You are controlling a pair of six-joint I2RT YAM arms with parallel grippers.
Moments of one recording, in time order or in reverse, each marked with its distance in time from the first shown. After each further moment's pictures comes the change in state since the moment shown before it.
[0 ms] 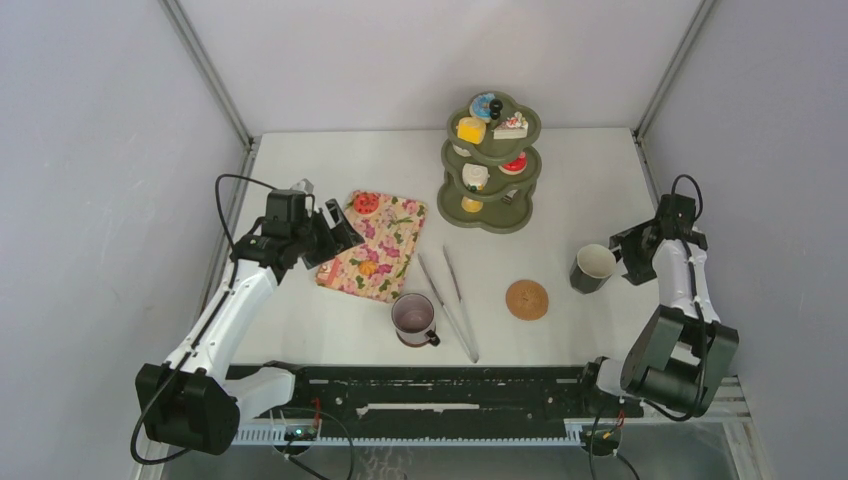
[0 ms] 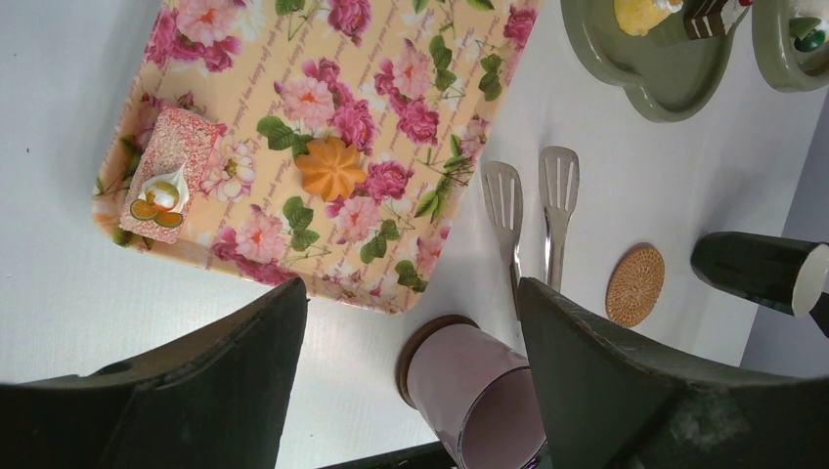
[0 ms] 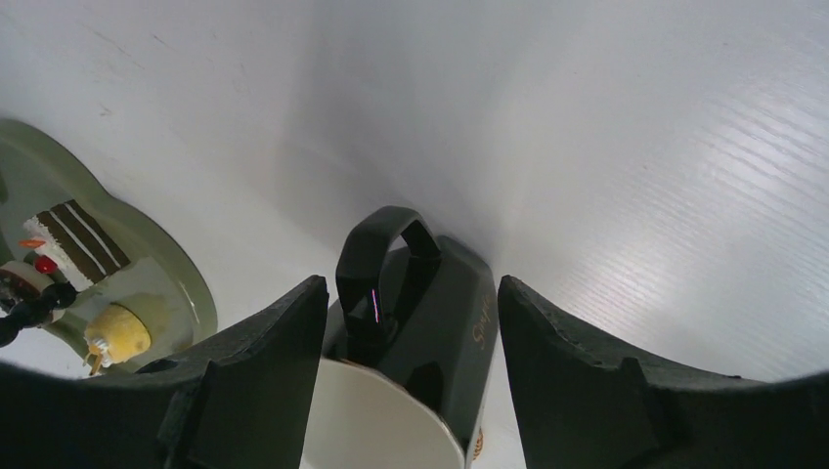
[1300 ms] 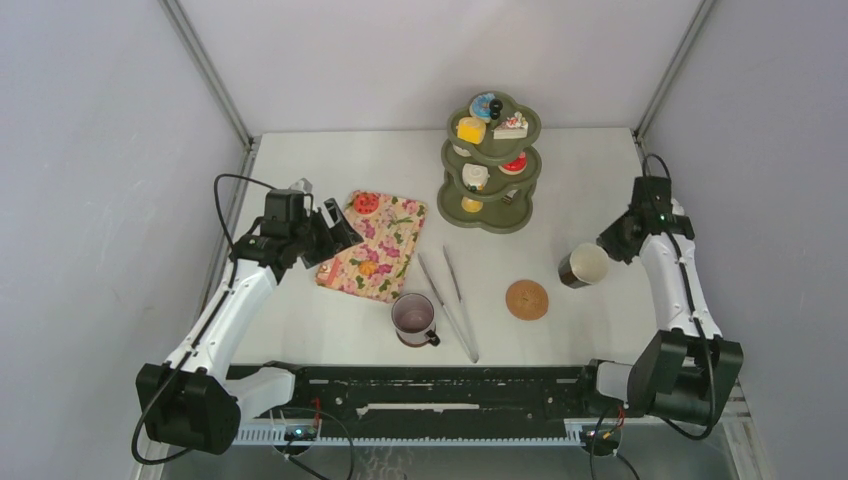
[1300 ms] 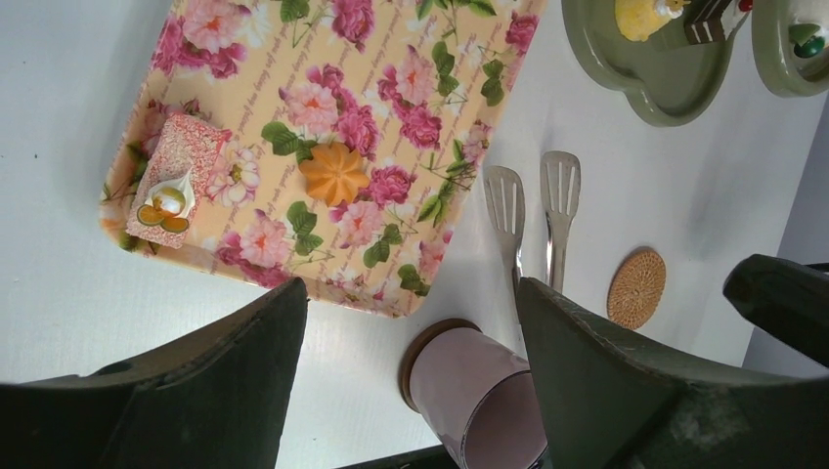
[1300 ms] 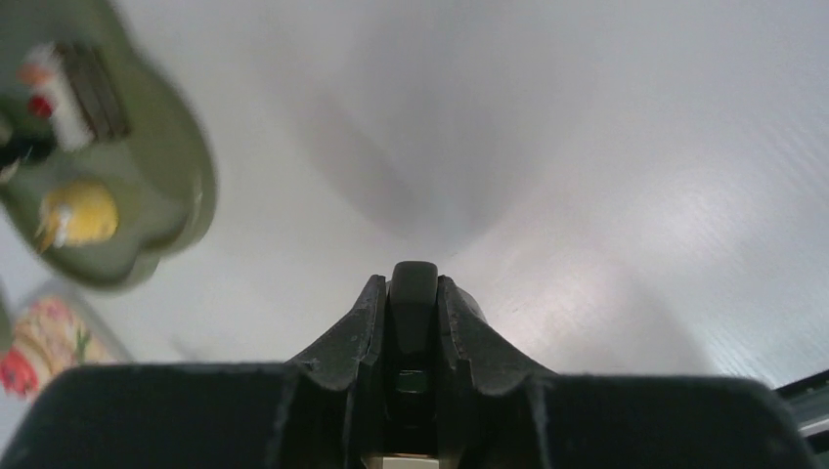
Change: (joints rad) left arm 0.011 0.001 -0.001 0.006 0.004 0.008; right arm 0.163 -0.043 0.075 -0.072 0.032 -0.119
